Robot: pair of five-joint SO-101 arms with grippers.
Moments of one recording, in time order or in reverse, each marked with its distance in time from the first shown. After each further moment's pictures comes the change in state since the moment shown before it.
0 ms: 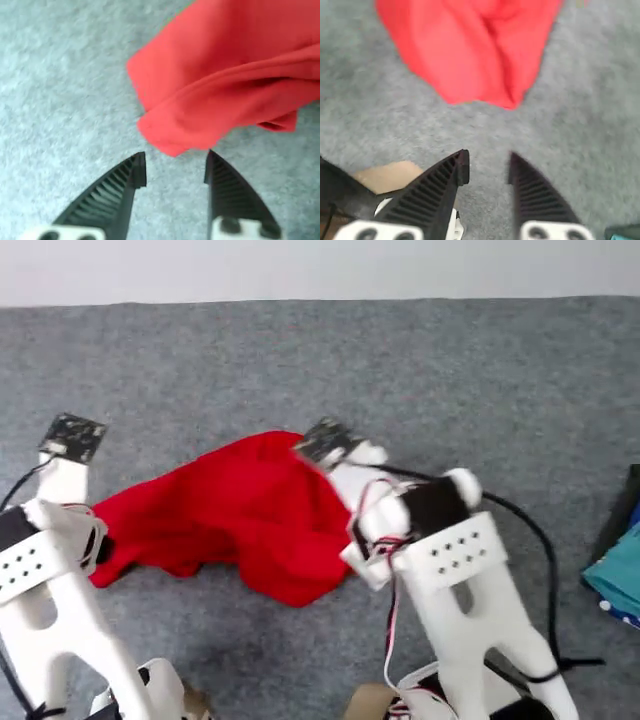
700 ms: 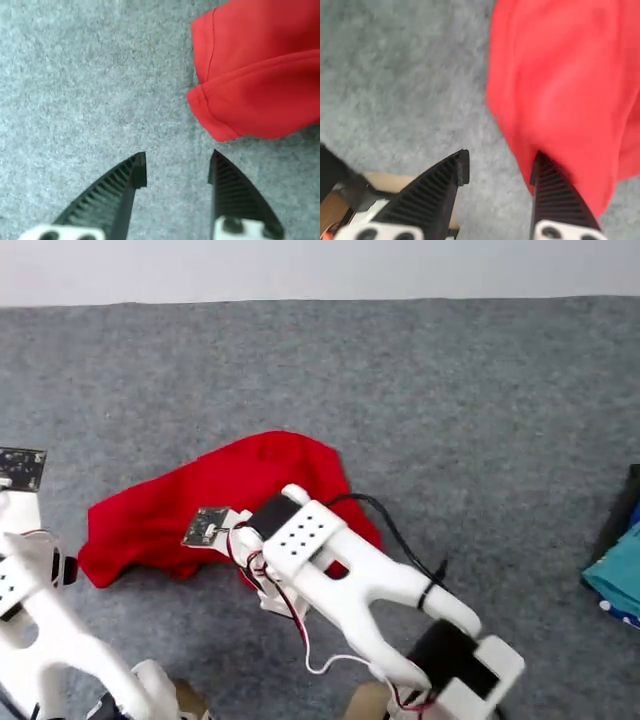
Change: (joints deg) left arm -12.7 0.0 7.3 -9.1 -0.1; right arm -20.0 31.6 0.0 -14.5 1.7
